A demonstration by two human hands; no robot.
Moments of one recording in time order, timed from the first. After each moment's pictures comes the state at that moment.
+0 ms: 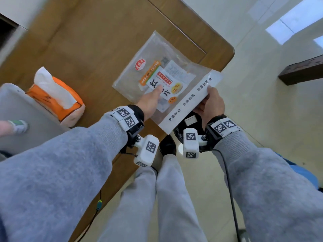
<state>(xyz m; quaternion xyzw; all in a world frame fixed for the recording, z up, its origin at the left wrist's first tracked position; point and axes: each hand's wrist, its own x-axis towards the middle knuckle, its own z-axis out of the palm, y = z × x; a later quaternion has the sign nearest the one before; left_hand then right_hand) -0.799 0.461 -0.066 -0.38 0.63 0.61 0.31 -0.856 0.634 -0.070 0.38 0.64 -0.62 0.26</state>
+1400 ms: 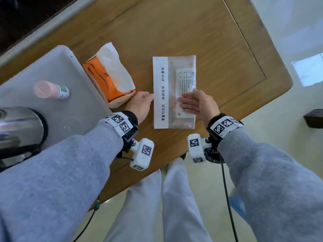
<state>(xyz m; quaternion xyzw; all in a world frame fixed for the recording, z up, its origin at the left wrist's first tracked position) -0.775 0.494 -0.077 -0.44 0.64 0.57 0.27 -0.837 0.693 -0.076 0.21 0.69 -0.56 0.40</state>
